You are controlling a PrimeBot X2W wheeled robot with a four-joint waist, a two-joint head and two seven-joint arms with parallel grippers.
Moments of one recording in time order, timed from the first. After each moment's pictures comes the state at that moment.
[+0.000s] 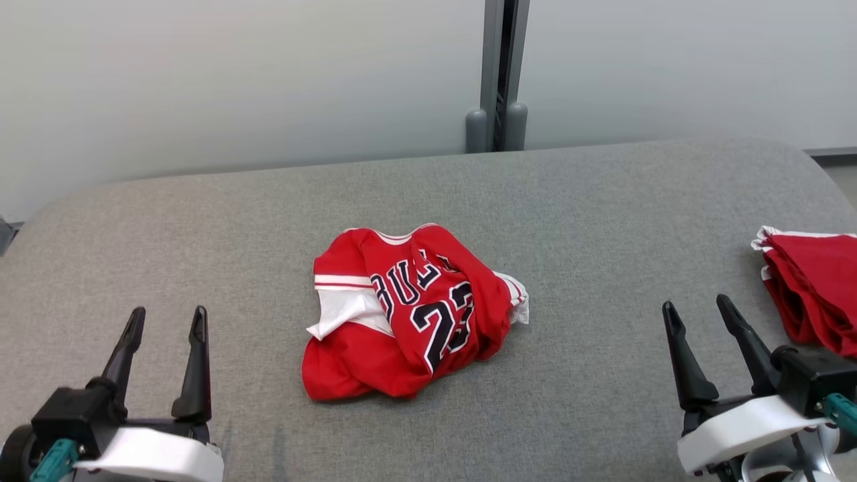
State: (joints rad) left arm 0.05 0.38 -0.20 -0.12 -0.45 0.22 -0.14; right arm -0.01 -0.05 0.01 -0.01 0.17 0.13 -0.02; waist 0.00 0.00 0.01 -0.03
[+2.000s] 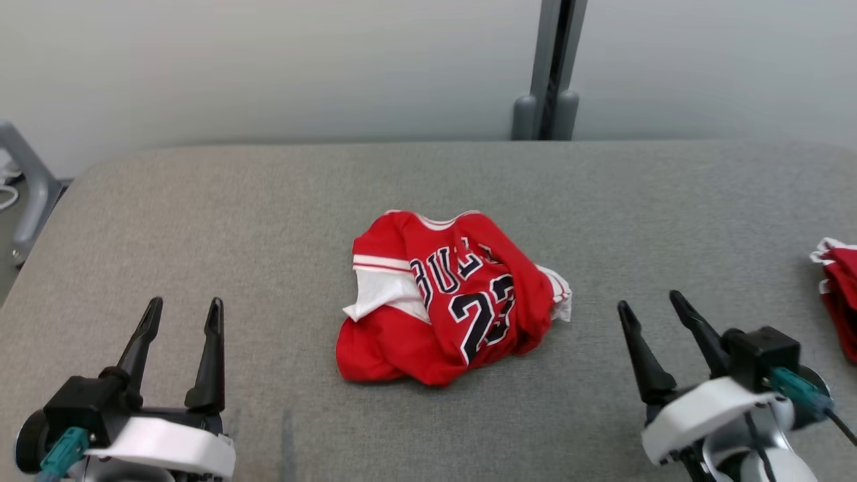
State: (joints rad) left arm 0.03 0.38 -0.24 -0.11 -0.48 0.22 -0.14; right arm -0.05 -0.05 0.09 0.04 0.17 0.13 0.04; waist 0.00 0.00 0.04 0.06
